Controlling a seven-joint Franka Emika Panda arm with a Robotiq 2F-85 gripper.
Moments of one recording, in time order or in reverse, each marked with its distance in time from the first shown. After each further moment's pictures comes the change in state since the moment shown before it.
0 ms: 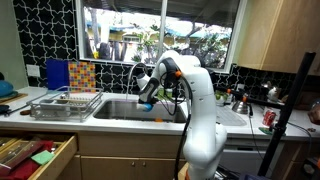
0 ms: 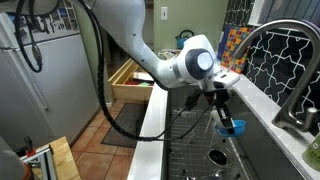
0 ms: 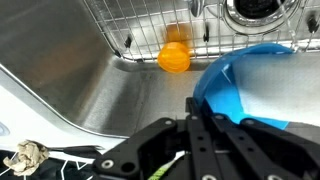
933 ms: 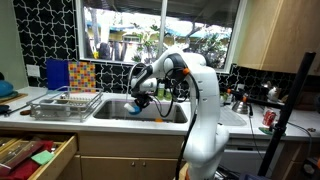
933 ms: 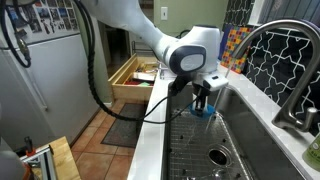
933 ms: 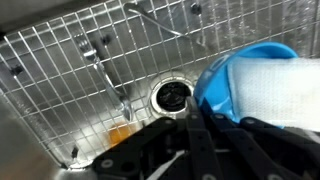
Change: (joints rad) arm -0.097 -0.091 0.187 -0.036 0.739 -0.130 -0.395
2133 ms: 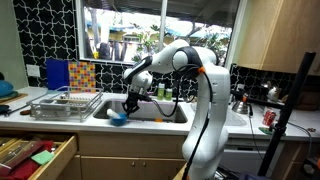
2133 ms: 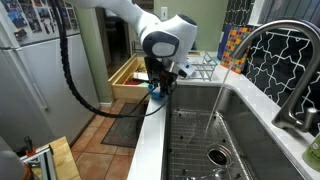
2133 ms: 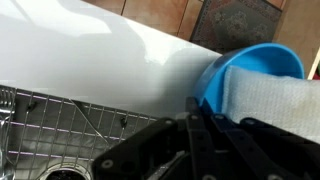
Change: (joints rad) arm 0.041 -0.182 0.124 -0.137 0.292 -0.254 -0.627
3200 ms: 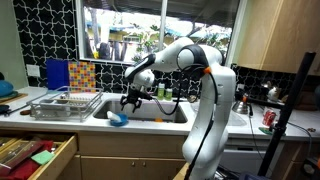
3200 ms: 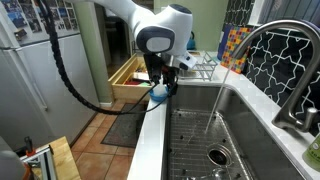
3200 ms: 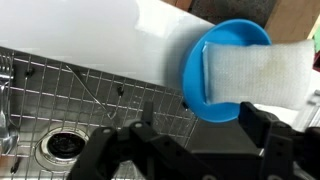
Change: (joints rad) arm 0.008 -0.072 -0.008 -0.048 -0.005 0.132 -0.021
